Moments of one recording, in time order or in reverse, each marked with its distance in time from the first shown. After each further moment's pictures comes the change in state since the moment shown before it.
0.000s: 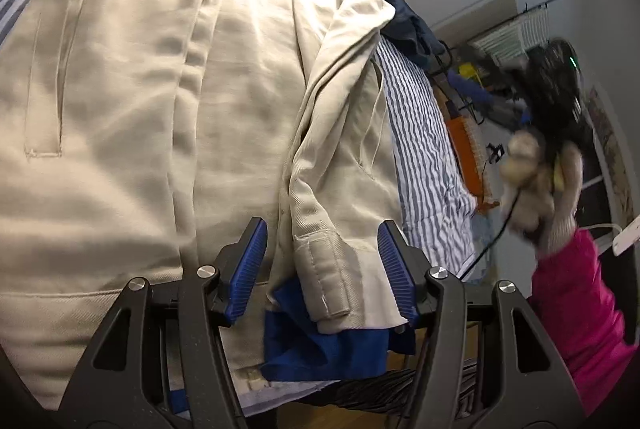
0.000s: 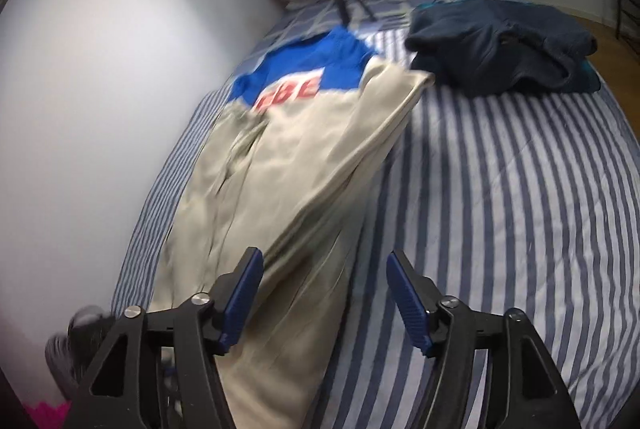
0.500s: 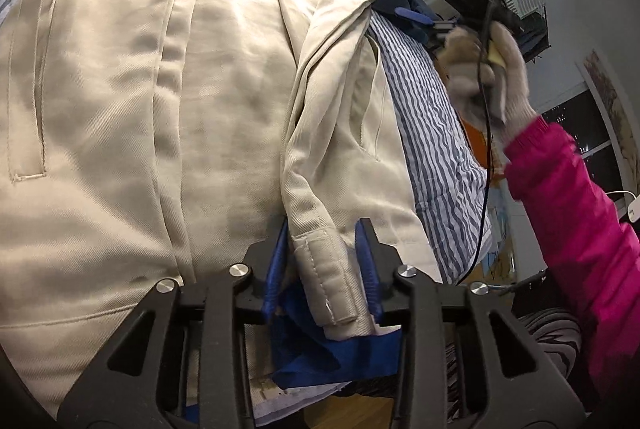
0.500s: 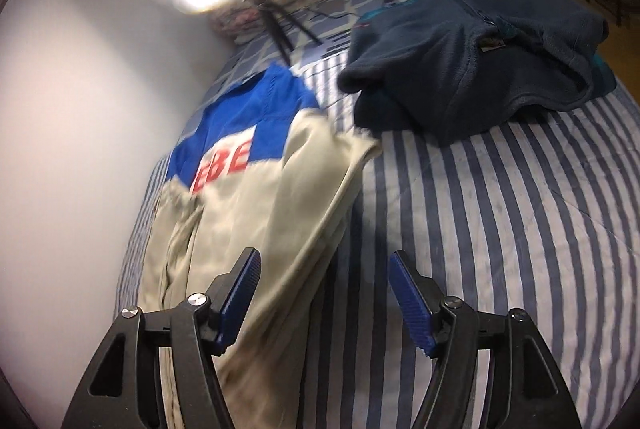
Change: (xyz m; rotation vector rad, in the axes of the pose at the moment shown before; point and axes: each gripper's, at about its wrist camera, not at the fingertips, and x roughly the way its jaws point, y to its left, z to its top) left arm 0.015 -0.004 0.001 0.089 0.063 0.029; right arm 0.074 -0.076 0.079 0.201 -0.063 0.008
